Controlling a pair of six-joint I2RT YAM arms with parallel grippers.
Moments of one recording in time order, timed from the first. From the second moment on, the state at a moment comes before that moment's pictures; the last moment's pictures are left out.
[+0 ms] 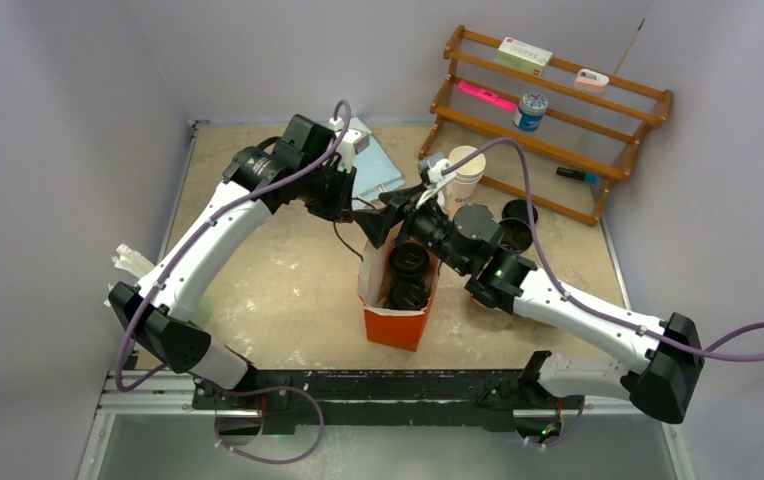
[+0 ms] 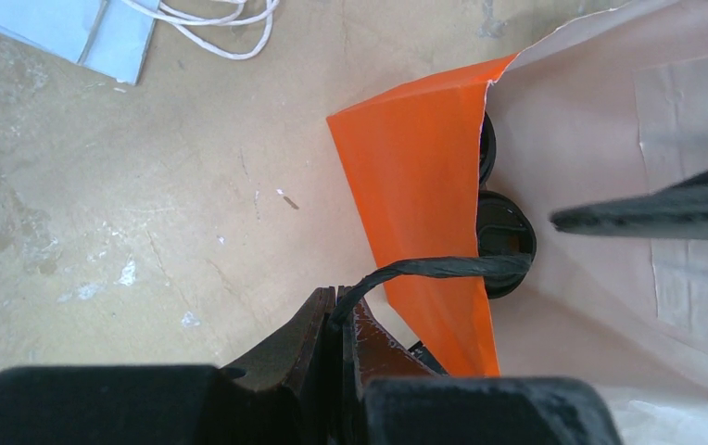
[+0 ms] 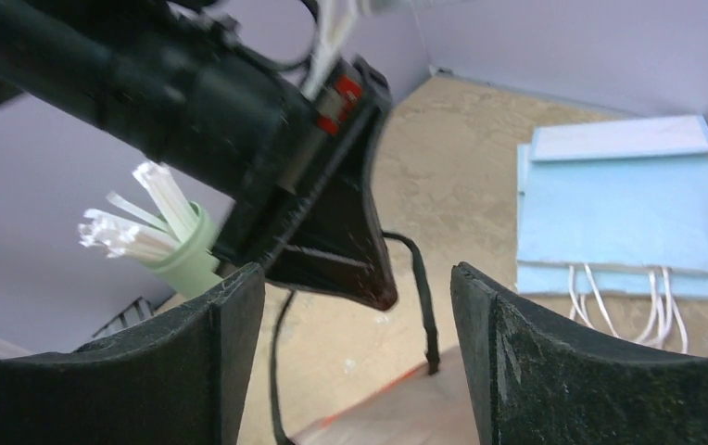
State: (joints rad) left arm -0.58 1.52 1.71 -1.09 0.22 -0.17; right arm 0.92 1.16 0.92 0.29 0.08 0.35
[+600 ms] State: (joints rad) left arm -0.57 1.53 1.75 -1.09 0.16 -0.17; right arm 0.92 1.20 1.28 0.06 0.28 0.33
